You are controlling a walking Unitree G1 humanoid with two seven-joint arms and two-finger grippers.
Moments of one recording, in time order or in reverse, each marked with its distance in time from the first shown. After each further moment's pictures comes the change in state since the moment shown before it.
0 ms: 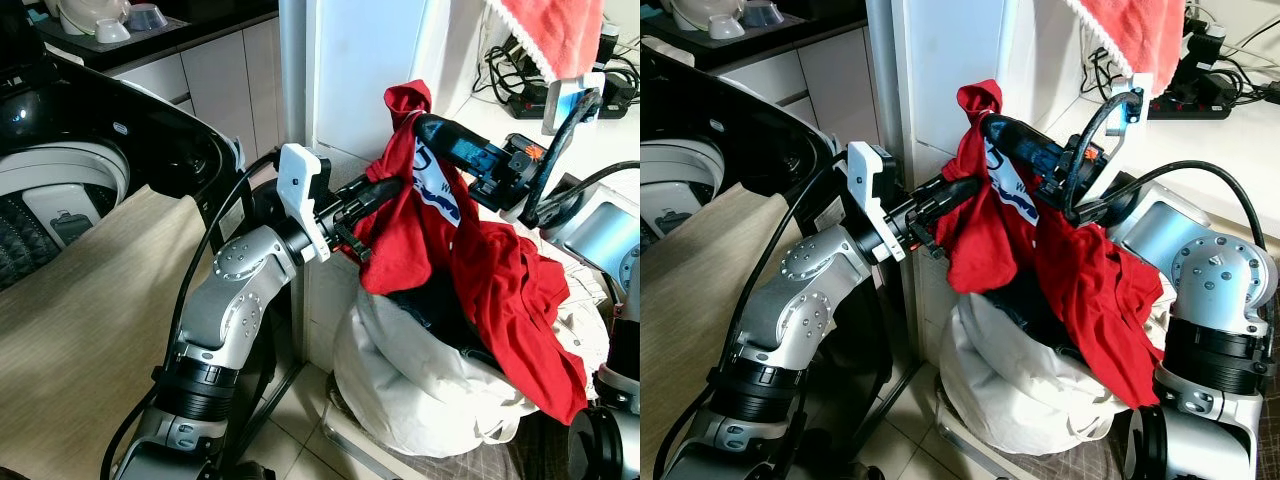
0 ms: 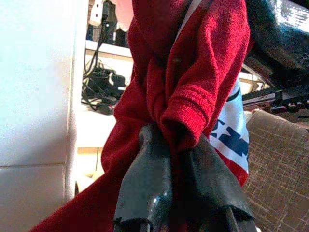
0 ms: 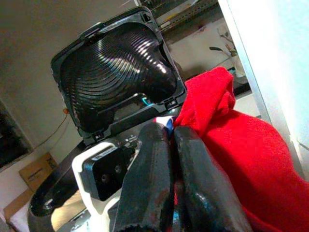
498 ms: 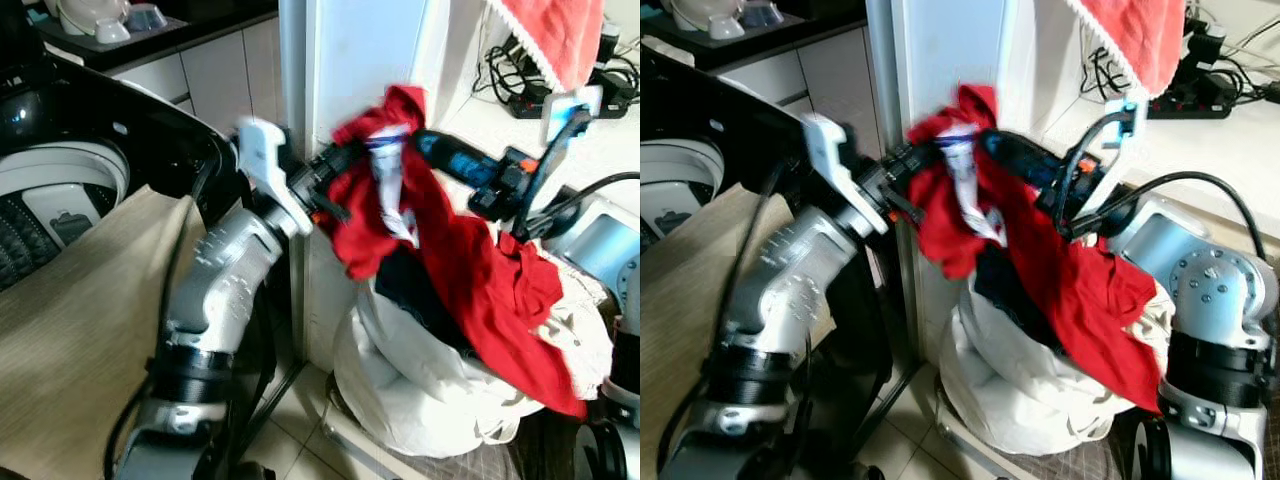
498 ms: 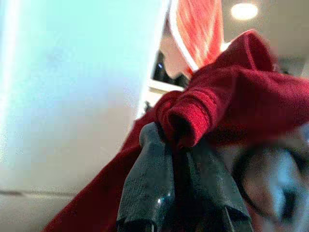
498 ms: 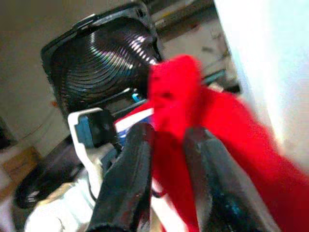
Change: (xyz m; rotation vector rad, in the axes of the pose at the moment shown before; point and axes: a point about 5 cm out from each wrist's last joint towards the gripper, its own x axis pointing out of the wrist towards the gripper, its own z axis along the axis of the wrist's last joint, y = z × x) left arm -0.012 0.033 0.036 0.012 -0.157 0.176; right arm -0.010 0.002 -0.004 -0.099 -0.007 -0.033
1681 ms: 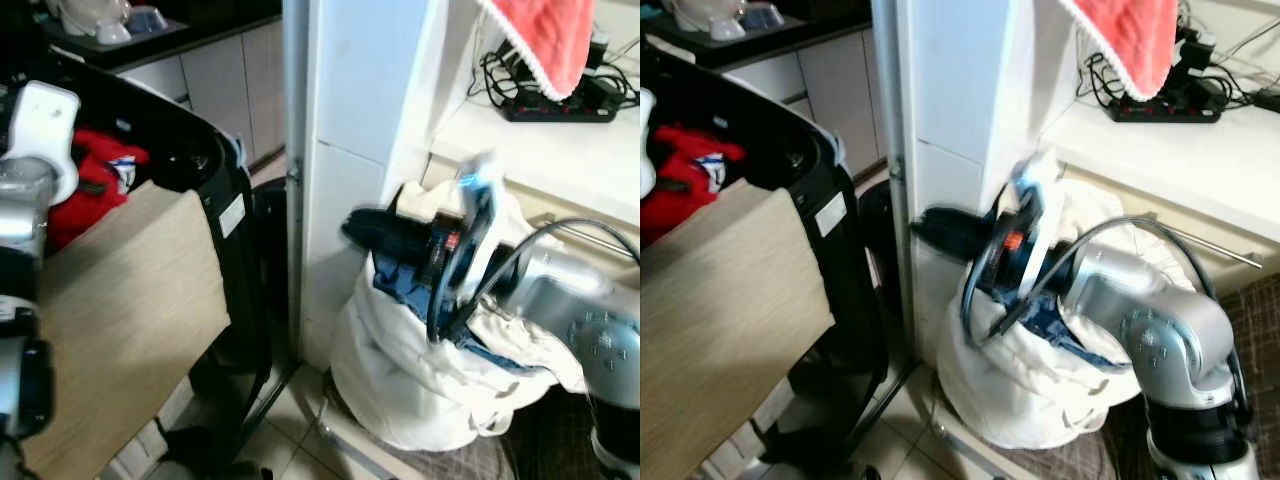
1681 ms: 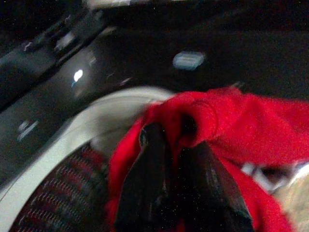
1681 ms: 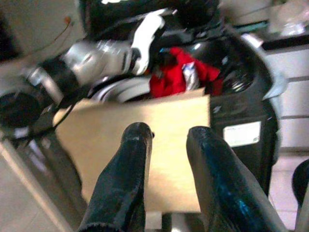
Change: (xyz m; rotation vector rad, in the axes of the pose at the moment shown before) left arm -0.144 0.191 0.098 0.602 0.736 1.056; right arm 0.014 0.048 -0.062 -0.141 0.294 0.167
